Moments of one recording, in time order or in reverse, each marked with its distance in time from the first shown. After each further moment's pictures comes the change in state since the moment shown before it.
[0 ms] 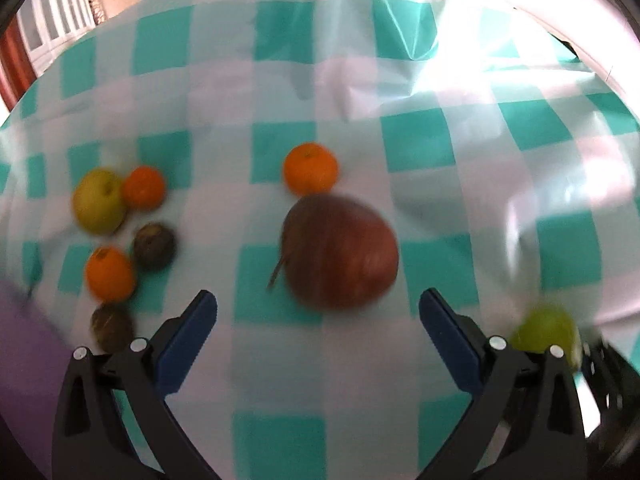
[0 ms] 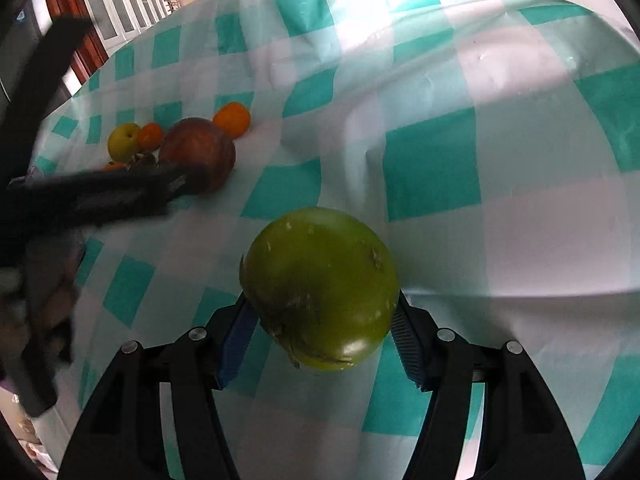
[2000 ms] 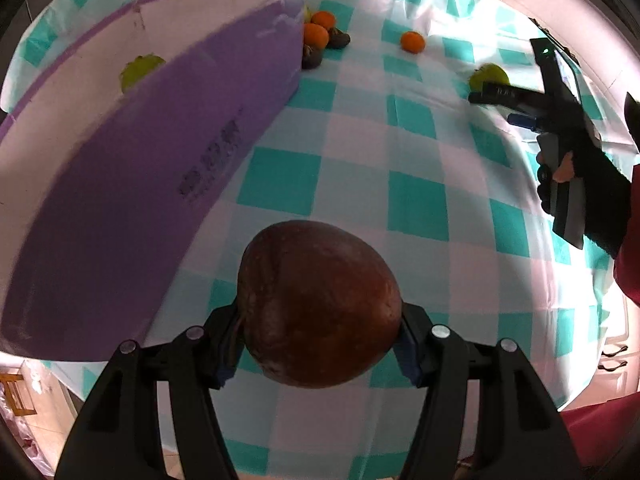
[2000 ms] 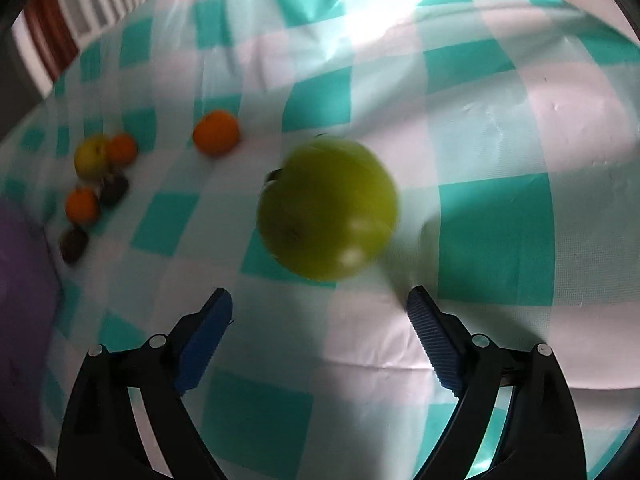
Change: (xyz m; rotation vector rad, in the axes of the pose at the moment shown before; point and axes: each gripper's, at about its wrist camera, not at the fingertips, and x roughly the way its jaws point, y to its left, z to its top) left arm -0.160 0.103 -0.249 -0.224 0.133 -0.021; right arm 0.041 0.018 0.042 0.067 0.043 -0.067
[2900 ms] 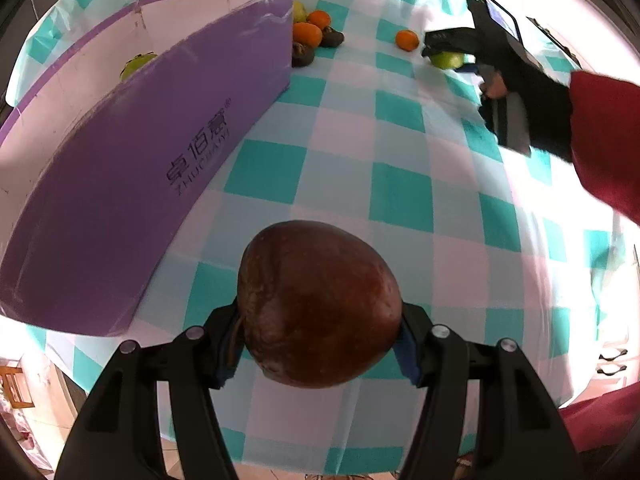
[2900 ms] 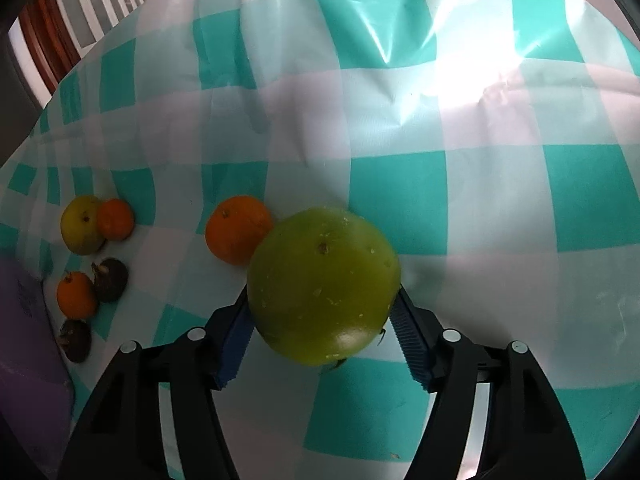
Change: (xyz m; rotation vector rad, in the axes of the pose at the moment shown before) left arm -0.007 -0.011 -0.012 -0.006 -0.004 0.013; right arm 0.055 0.051 0.085 -0.022 -0.021 0.029
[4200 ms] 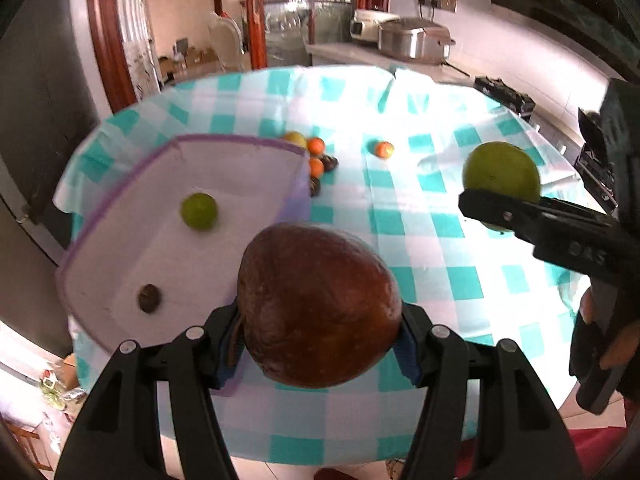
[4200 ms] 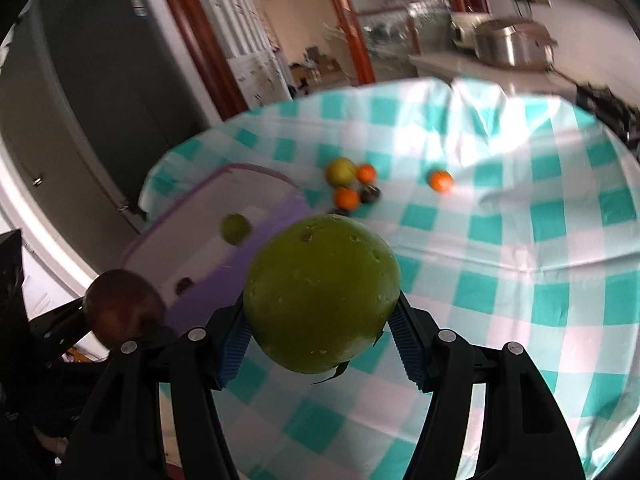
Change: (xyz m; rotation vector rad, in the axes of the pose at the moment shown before) left arm -0.141 0.030 0.015 0.131 -0.325 0.013; right arm -0.302 0.113 -0.192 -0.182 -0.176 0.321
